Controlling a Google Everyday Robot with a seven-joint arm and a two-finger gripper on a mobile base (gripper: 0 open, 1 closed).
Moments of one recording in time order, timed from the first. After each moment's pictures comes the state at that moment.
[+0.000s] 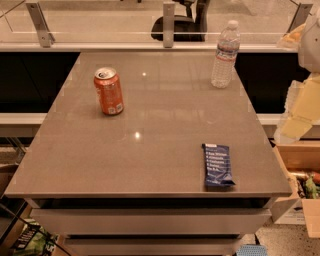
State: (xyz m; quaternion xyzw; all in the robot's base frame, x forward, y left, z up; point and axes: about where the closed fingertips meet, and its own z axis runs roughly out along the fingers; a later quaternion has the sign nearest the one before) arm 0.437 -0.209 1.000 -0.60 0.77 -0.06 0.19
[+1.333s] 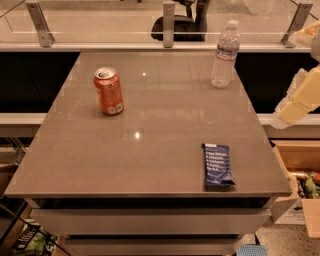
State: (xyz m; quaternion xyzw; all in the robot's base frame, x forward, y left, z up) arm 0.462 -0.225 1.002 -0.54 0.80 -0.01 0.27
